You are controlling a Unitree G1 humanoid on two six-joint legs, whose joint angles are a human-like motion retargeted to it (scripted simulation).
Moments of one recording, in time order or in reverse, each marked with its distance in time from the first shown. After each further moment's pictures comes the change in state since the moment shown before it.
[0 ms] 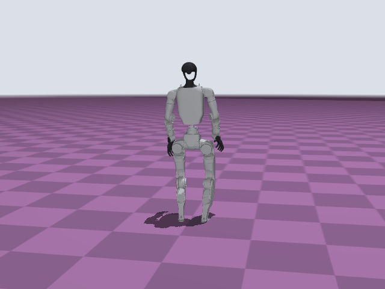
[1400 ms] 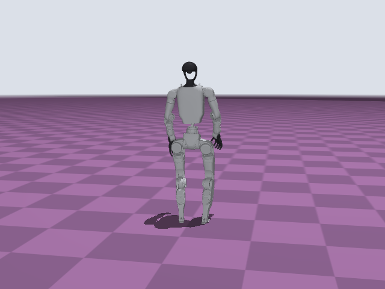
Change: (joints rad) left arm 0.001 0.023 -0.106 -0.020 0.055 -0.041 -0.069; right arm -0.049 -0.049 0.099 -0.036 -0.124 -0.022 0.042; waist -0.004 -0.008 -0.045; left_leg 0.008 -0.026 0.012 -0.162 0.105 -0.035; right_leg -0.049 0.002 0.039 -0.066 0.104 0.026
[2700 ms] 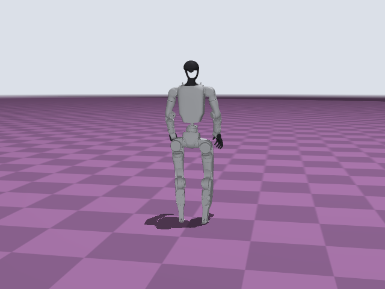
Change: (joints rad) left arm -0.032 -0.015 -0.145 0.017 0.065 -0.022 -0.106; right arm -0.026 -0.004 -0.006 0.027 0.121 -0.002 0.019; waist -0.028 0.017 -0.029; left_leg 0.102 -0.049 0.003 -0.289 0.168 0.008; right_leg 0.037 -0.025 -0.007 -0.135 0.094 0.014
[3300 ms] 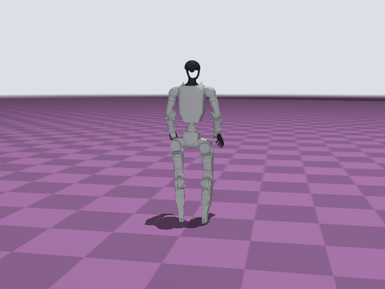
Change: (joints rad) left arm -0.020 -0.005 -0.022 0.013 -0.002 -0.014 0.015; right arm -0.029 -0.008 -0.001 -0.009 0.031 -0.014 -0.068; waist -0.014 0.019 0.003; left_leg -0.003 -0.006 0.013 -0.032 0.035 0.002; right_leg -0.024 -0.006 0.007 0.006 0.015 0.008
